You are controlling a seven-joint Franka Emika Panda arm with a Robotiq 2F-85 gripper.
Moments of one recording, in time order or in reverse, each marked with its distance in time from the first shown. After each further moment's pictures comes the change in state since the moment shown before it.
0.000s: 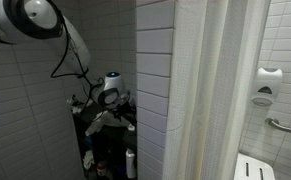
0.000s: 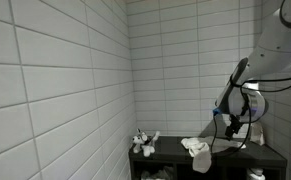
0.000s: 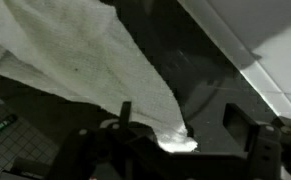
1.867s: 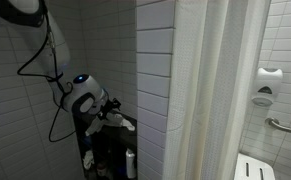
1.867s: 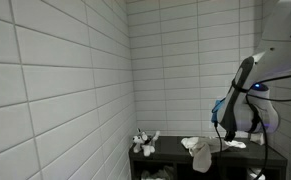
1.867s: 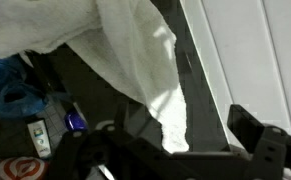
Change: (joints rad) arm 0.057 -0.145 0.103 -0.352 -0.039 0.529 -0.269
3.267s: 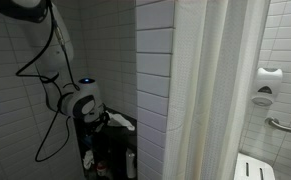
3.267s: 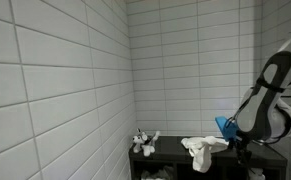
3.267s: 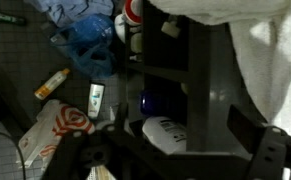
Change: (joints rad) arm -0.416 -0.057 0.340 -0.141 -0.453 -0.275 -0.037
